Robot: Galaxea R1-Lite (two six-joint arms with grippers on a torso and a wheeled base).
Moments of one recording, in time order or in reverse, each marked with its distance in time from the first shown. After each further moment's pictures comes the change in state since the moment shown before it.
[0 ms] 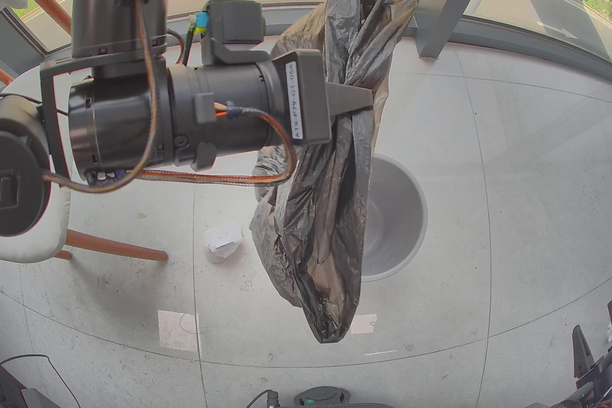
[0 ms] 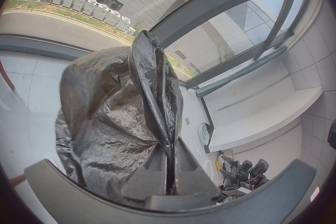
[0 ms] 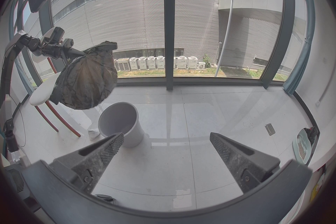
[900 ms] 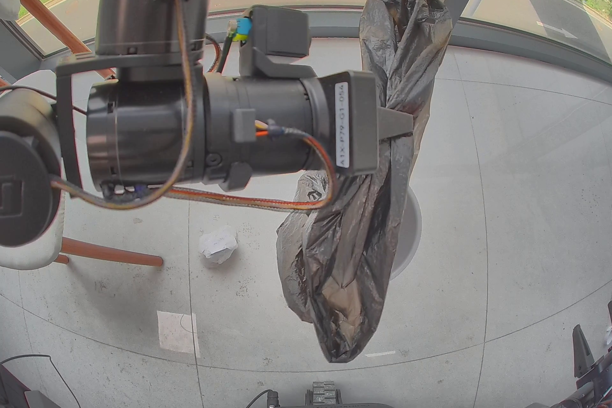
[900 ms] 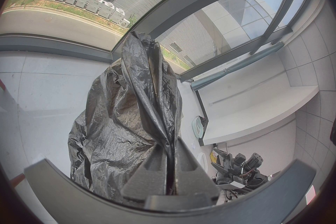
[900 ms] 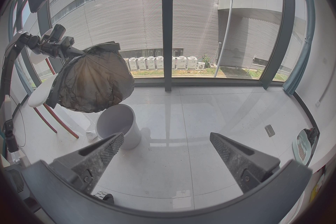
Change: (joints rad) left arm -0.095 0.012 -0.052 0.101 0.003 0.001; right arm 0.000 0.000 0.000 -0.001 0.000 0.001
